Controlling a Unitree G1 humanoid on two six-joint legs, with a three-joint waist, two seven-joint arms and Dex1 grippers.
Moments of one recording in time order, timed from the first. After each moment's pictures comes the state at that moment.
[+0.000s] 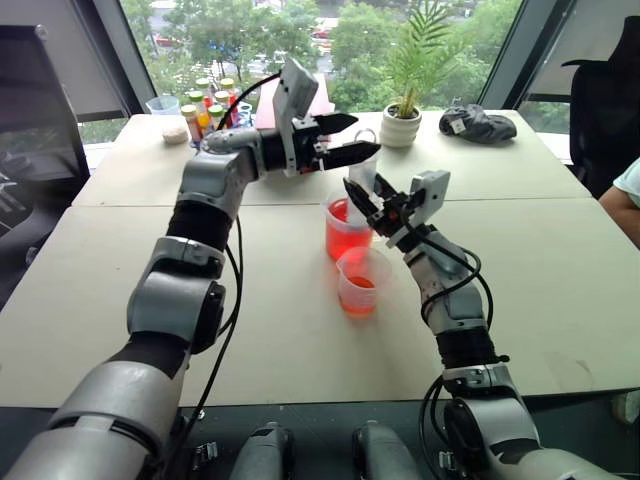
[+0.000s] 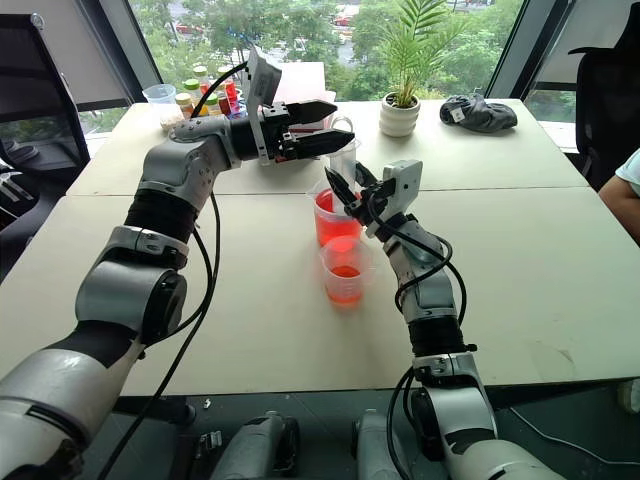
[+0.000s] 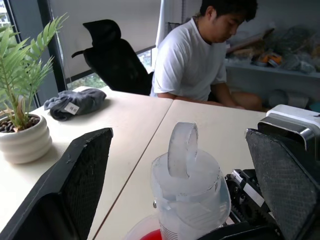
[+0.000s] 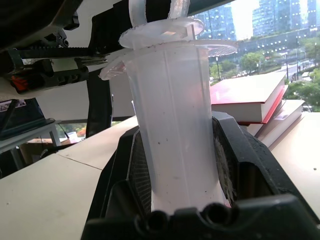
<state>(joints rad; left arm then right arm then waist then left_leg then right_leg) -1.31 0.26 -0.01 0.80 -0.35 0.29 -1.08 -0.64 -0.13 -0.06 0.27 0.28 -0.04 0.57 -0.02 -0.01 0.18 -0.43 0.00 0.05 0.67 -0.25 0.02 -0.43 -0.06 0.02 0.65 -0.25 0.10</state>
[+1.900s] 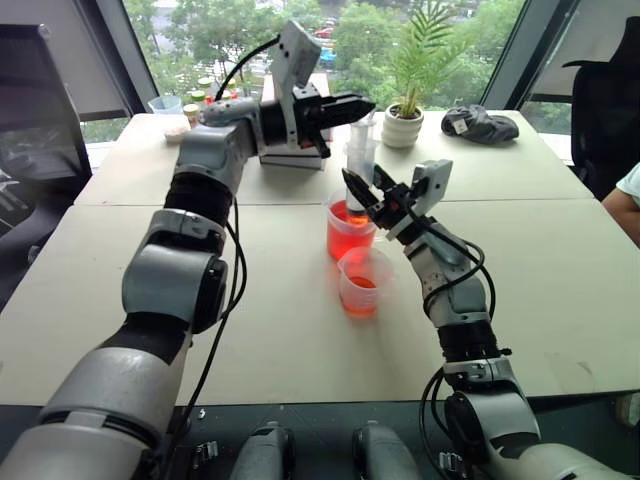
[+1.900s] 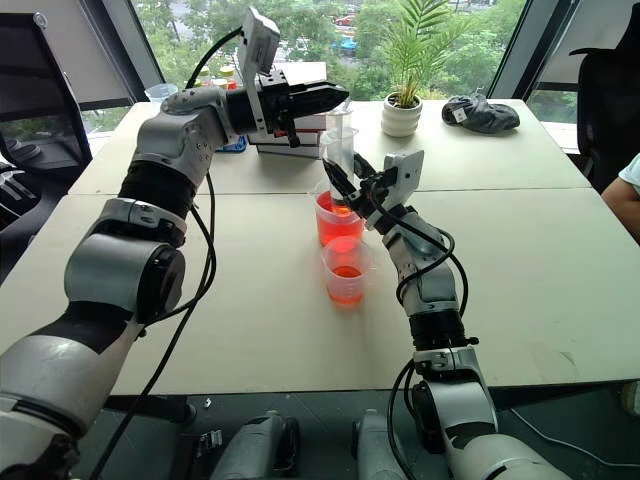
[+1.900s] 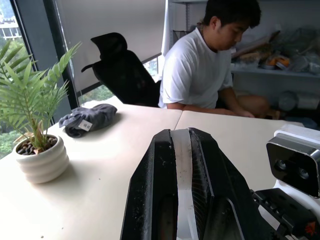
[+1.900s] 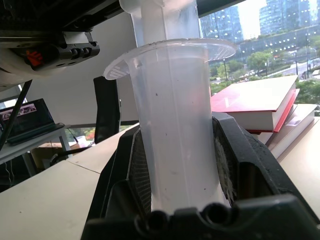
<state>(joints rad) -1.45 0.27 0.02 0.95 -0.31 0.23 -1.10 -0.67 -0.14 -0.06 0.24 0.32 0.03 0.57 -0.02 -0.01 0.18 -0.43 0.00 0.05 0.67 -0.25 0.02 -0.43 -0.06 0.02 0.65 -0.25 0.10</state>
